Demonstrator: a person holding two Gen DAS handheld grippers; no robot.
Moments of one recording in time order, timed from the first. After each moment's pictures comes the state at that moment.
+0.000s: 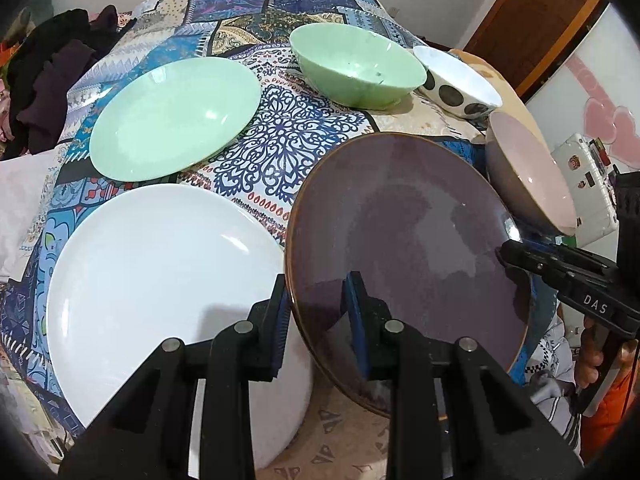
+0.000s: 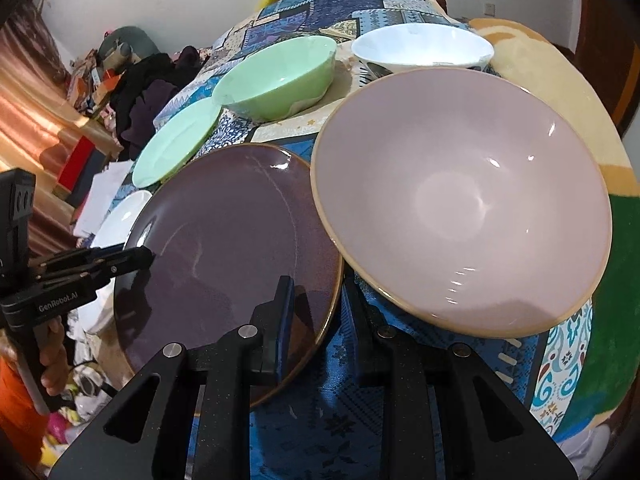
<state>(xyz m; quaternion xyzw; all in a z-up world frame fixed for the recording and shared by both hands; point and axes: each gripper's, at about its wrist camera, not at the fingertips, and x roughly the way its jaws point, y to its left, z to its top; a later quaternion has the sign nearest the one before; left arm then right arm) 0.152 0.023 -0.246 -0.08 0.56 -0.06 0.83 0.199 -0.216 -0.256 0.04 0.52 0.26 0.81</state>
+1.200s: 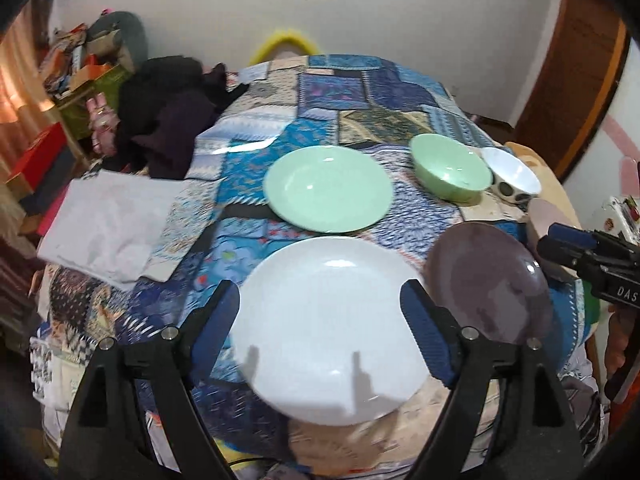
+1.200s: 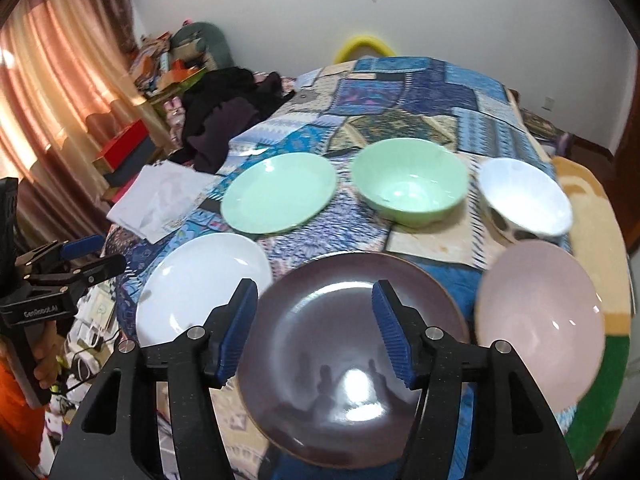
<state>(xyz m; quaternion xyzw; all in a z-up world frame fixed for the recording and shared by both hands) 0.065 0.126 -0.156 -0.07 0.44 0.08 0.89 0.190 -0.116 -0.183 -0.03 0.42 0.34 0.84</state>
